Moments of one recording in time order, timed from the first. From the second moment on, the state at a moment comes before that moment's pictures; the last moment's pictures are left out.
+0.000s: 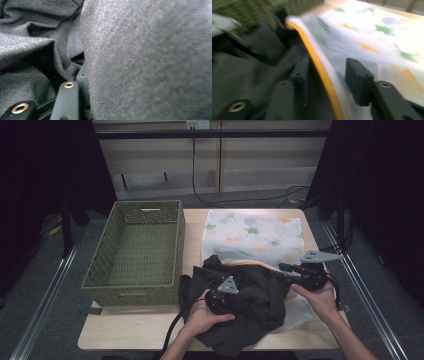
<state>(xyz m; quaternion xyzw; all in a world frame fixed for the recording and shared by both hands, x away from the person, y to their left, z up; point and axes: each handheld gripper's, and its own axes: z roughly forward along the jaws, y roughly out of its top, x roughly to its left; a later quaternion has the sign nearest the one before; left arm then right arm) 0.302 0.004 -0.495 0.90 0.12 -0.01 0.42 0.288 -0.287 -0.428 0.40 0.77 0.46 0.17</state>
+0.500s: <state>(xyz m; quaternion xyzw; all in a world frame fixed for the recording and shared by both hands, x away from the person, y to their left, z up) 0.287 0.002 -0.474 0.87 0.11 -0.03 0.48 0.296 -0.281 -0.436 0.42 0.78 0.45 0.17</state>
